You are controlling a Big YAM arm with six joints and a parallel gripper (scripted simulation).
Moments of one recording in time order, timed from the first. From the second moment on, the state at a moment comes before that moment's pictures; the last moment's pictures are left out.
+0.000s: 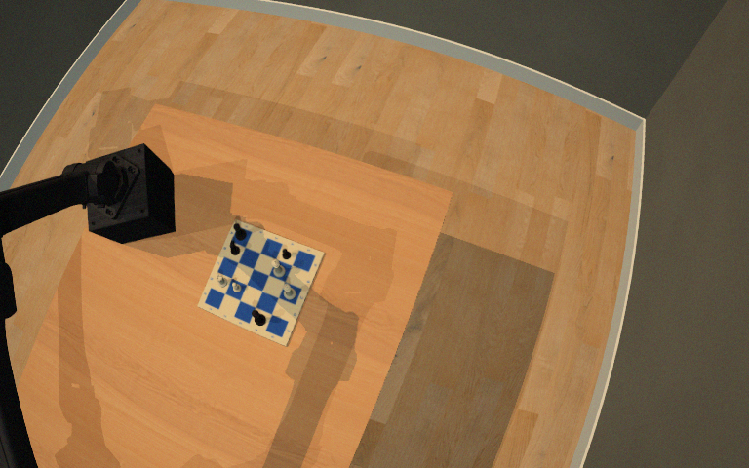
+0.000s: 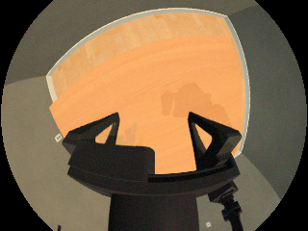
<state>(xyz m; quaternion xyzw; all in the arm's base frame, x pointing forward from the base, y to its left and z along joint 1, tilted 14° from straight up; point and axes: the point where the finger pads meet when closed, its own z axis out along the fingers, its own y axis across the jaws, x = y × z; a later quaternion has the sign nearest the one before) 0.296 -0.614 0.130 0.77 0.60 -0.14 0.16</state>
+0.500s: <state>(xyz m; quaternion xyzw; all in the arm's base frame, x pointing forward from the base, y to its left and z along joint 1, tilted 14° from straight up) 0.419 -0.395 0.097 0.58 0.80 -0.12 0.14</state>
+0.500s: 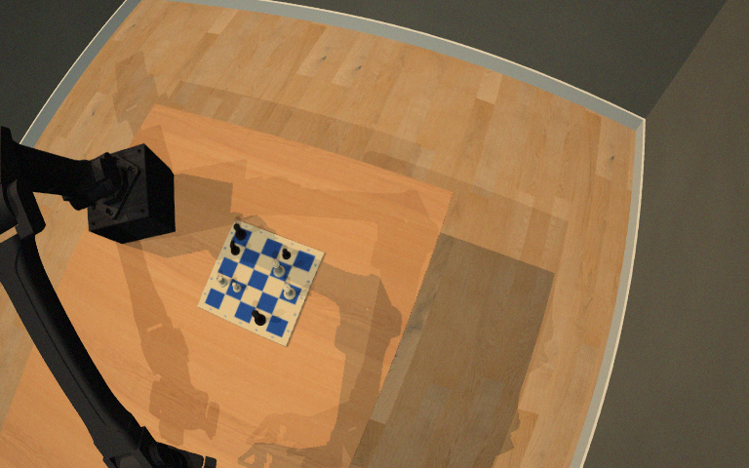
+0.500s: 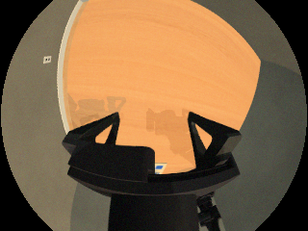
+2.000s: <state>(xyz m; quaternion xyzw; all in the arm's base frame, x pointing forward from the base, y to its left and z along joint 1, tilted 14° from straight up) 0.300 -0.017 0.002 0.00 0.99 -0.09 0.08</state>
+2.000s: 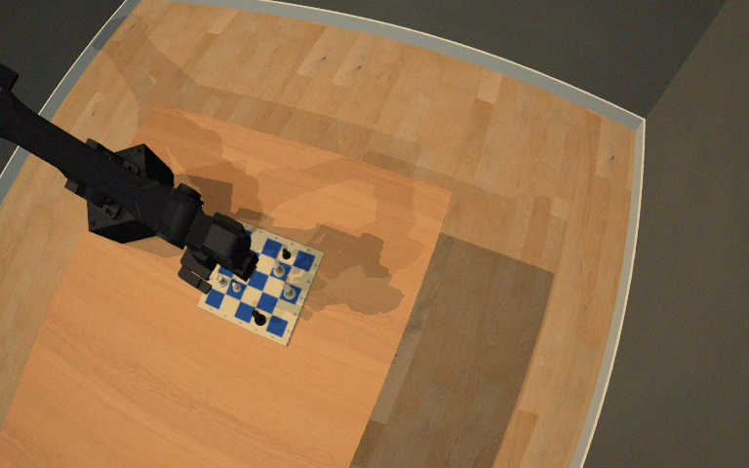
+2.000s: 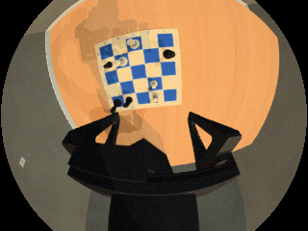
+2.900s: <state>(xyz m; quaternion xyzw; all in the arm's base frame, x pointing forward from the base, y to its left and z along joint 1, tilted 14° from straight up) 0.306 -0.027 -0.053 0.00 0.99 -0.09 0.08</state>
